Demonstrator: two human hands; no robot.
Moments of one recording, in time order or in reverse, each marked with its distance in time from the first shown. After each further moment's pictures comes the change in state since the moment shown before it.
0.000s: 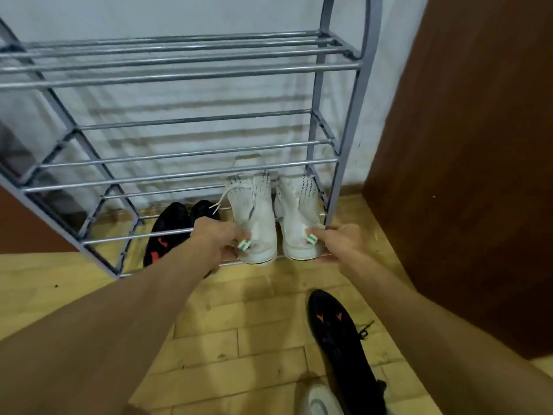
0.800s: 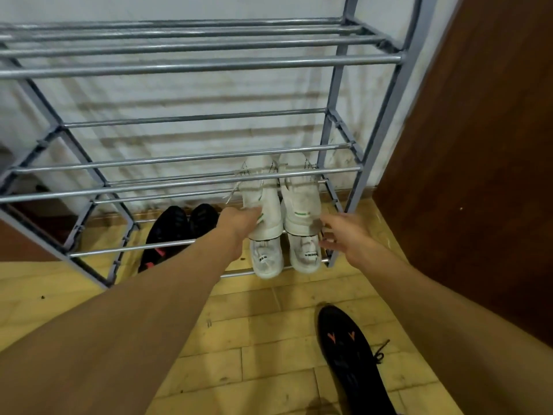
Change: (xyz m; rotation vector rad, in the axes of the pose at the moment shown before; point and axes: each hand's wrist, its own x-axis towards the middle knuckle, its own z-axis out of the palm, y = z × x) left_hand 0.052 0.018 0.026 -0.035 -0.062 0.054; right_hand 0.038 -0.030 0.022 0.085 -0.059 0.042
